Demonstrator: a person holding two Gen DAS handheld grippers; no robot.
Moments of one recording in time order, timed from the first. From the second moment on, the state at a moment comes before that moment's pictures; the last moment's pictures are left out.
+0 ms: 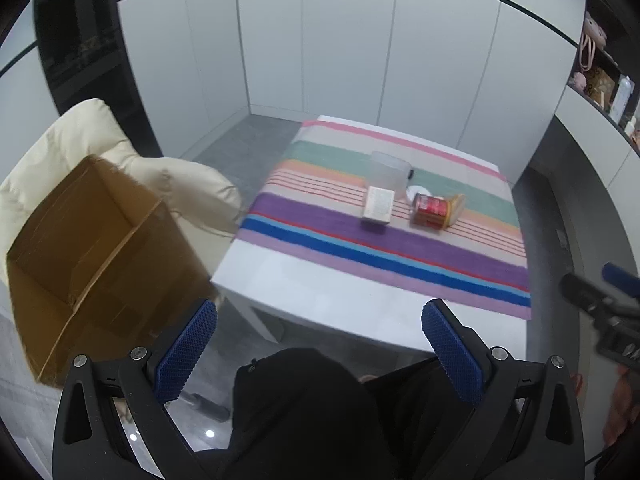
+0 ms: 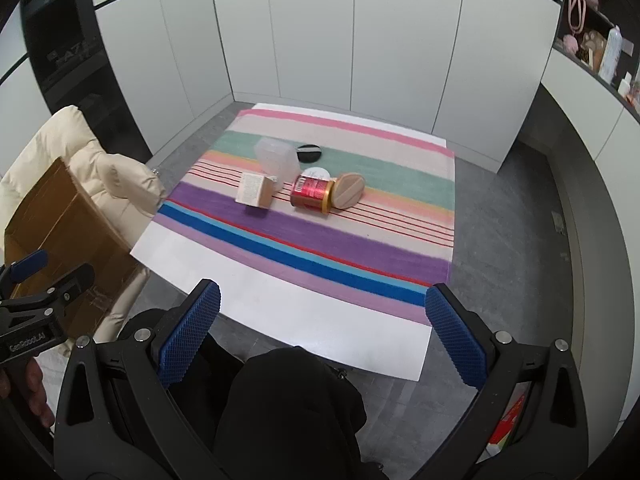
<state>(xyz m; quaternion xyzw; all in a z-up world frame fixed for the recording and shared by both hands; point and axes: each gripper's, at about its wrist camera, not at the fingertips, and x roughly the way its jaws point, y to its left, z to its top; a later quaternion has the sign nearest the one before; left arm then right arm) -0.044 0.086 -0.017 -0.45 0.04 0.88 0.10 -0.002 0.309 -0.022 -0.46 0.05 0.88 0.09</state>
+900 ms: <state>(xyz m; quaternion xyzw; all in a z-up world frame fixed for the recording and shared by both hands) -0.178 0.178 -0.093 -0.50 0.09 0.85 0.13 -0.127 0.381 -0.106 -0.52 0.02 0.85 0.10</state>
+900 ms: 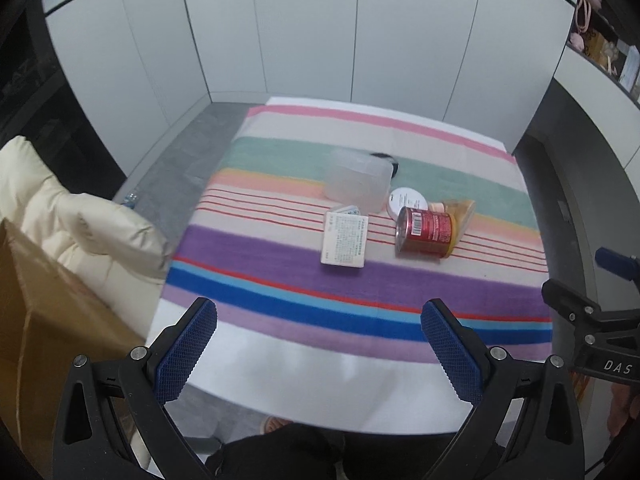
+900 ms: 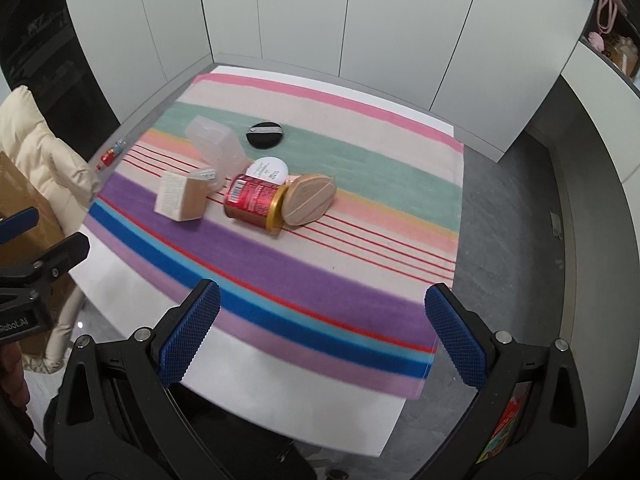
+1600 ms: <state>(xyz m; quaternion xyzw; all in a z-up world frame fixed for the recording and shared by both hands) -0.251 0.211 -0.204 -0.53 0.09 0.83 0.13 -0.196 0.413 -0.223 -0.56 -0.01 0.83 0.09</state>
